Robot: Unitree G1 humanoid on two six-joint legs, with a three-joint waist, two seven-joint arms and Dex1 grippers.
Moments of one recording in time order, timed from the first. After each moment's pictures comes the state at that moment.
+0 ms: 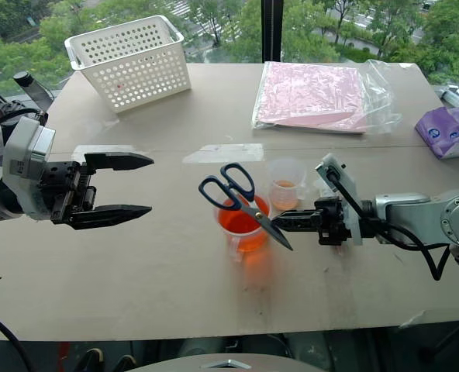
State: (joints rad) left arm -0.23 1.03 0.38 -0.32 -0.85 0.58 -1.30; right arm -0.47 -0.99 0.10 -0.35 1.93 1.16 0.06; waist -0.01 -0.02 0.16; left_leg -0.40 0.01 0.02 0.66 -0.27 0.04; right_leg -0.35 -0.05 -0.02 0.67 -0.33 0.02
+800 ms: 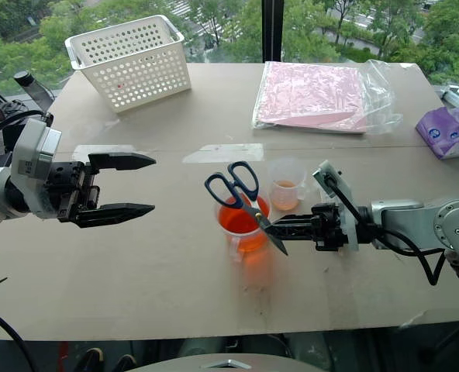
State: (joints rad) left arm -0.25 1.02 0.35 -0.29 -0.83 0.56 -1.30; right arm -0.45 -0.97 0.16 -0.37 1.93 1.15 0.10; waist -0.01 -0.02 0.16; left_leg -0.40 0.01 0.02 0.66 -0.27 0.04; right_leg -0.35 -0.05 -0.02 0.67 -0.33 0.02
